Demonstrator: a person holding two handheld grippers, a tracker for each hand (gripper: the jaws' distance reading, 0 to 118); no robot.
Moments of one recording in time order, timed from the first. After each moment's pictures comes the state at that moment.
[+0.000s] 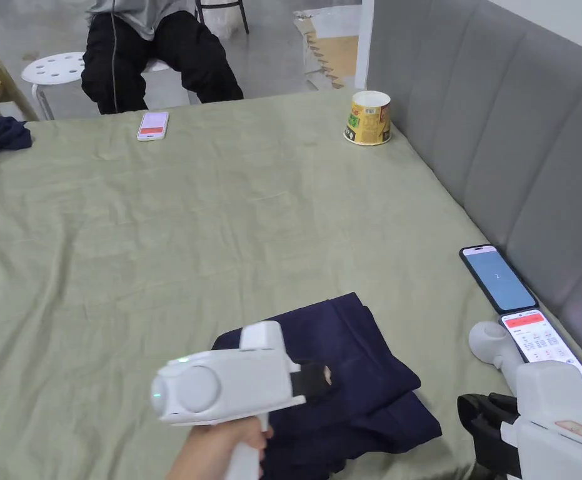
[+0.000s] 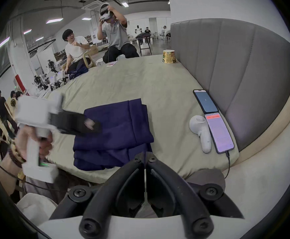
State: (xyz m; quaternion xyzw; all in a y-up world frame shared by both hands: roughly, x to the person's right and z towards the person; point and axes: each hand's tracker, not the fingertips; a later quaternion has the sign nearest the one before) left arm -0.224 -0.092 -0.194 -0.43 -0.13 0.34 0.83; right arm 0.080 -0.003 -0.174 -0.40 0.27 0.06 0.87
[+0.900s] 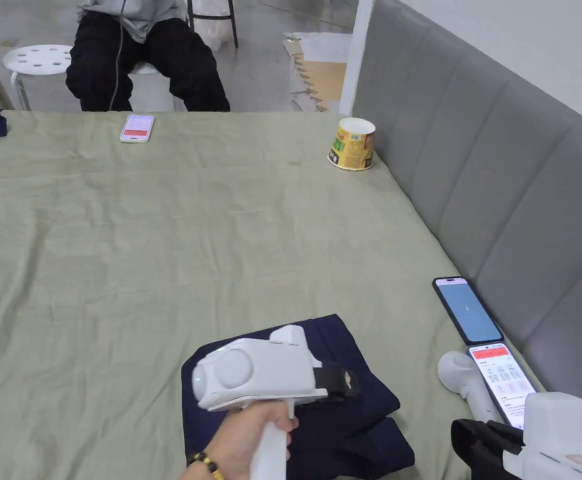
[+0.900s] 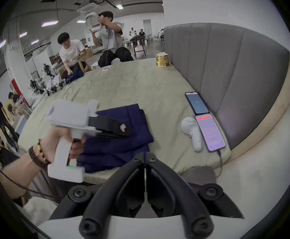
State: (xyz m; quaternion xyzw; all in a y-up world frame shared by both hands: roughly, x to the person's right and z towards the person) left arm -0.225 -0.099 -0.229 -0.40 -0.18 0.44 0.78; right arm 0.090 0.020 -0.170 -0.40 0.26 0.03 0.88
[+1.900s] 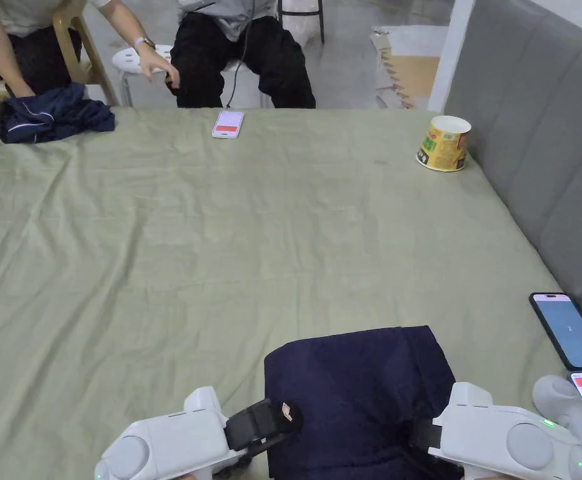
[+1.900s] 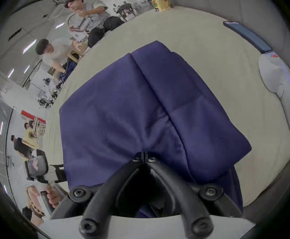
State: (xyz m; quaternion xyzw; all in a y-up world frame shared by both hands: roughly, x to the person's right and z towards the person) left arm -0.347 -0.170 -0.104 -0.35 -0.04 0.54 0.76; right arm -0.020 -0.145 -0.274 -0.56 0.27 -0.09 0.78
